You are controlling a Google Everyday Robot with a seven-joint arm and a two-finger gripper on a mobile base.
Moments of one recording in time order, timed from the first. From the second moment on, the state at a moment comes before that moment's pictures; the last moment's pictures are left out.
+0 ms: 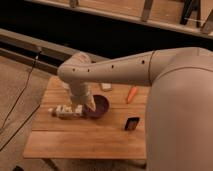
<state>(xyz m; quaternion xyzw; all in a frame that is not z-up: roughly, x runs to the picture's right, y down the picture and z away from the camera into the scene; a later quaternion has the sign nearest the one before) -0.107 0.102 0.703 -0.26 0.23 0.64 0.68</state>
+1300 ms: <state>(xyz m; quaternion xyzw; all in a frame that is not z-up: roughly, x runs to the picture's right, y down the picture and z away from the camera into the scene) -0.009 0.152 0.728 -0.27 0.25 0.72 0.58</state>
